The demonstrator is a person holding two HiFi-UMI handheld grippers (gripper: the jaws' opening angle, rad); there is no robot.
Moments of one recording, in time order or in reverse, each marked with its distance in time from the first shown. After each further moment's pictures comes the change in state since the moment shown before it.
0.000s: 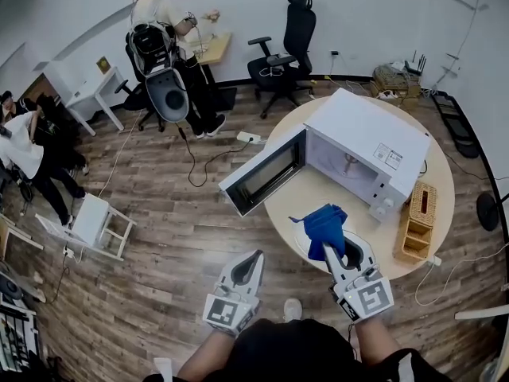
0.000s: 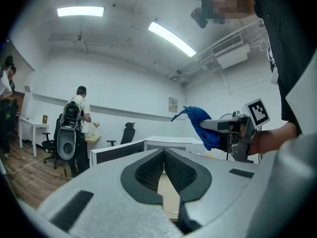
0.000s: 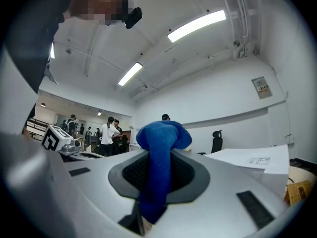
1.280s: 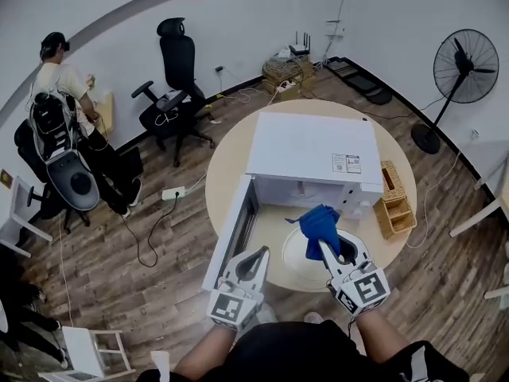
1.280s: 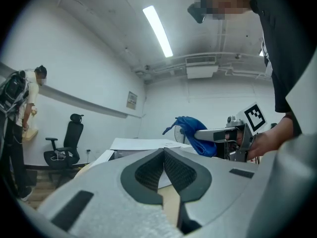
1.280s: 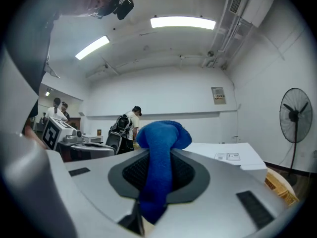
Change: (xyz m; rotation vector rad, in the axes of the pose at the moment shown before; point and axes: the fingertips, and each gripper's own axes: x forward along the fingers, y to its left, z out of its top) left arm 0.202 0.061 0.019 0.032 0.014 -0.659; right arm 0.087 -0.101 -0.035 0.001 0.109 -0.574
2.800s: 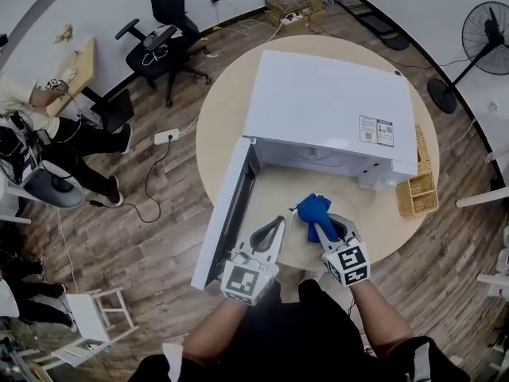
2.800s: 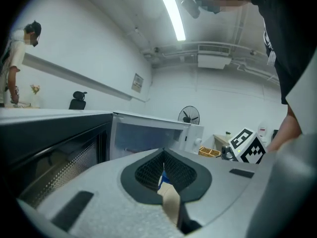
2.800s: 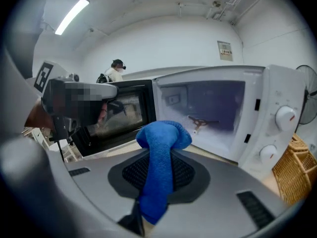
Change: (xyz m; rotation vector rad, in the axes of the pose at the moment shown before) left arm 0.067 0.024 -0.094 -0.112 0.147 0.009; right arm 0.047 -0.025 -0.220 0.050 0.503 0.035
